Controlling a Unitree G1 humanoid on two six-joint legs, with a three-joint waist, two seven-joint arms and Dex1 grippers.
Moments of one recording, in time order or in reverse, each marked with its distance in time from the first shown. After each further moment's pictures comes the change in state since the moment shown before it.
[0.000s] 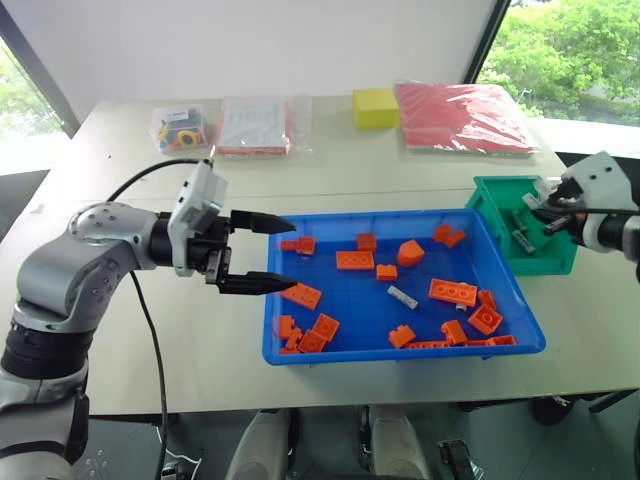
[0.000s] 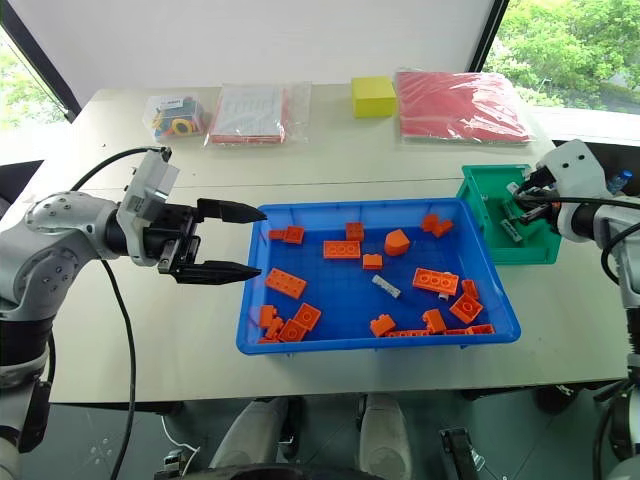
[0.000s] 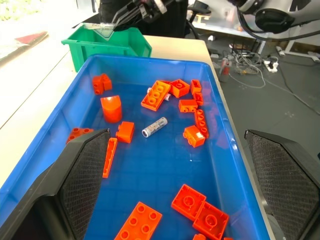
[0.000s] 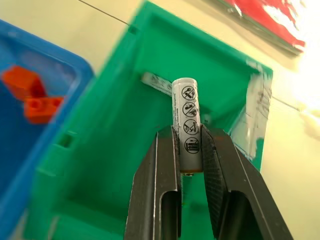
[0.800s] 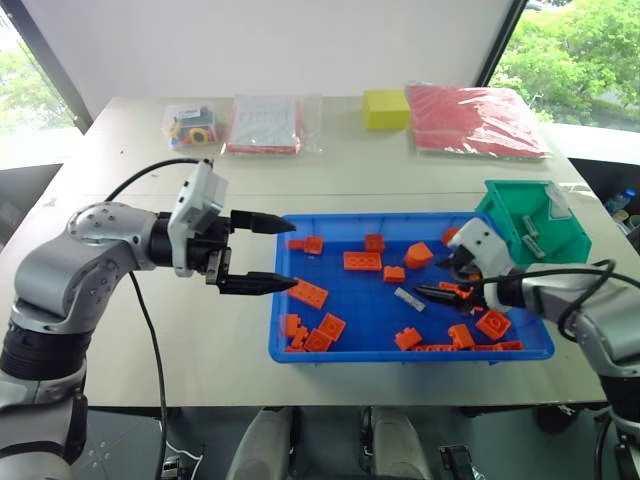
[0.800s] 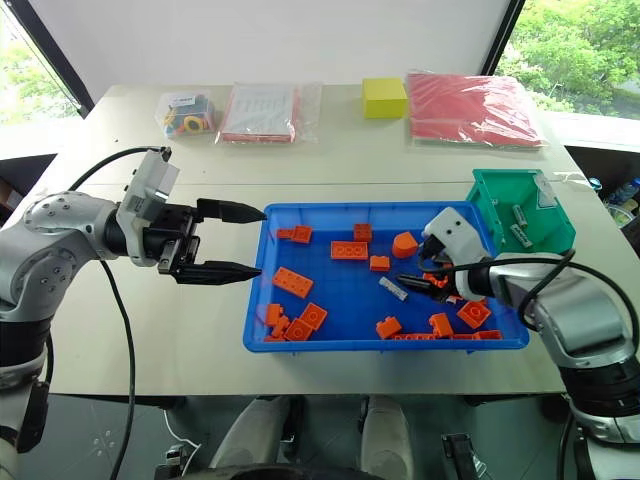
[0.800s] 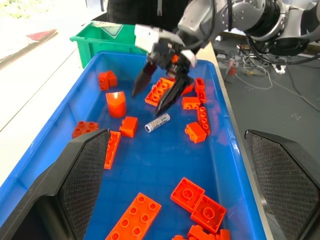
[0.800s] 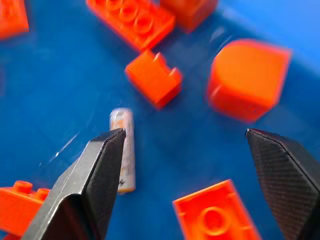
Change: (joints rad) left arm 0.001 0.012 0.001 -0.013 -0.009 0.011 0.009; right arm 0.208 0.161 0.147 -0.602 0.227 0.384 0.020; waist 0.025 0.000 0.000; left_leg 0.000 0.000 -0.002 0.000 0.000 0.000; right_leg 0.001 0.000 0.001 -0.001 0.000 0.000
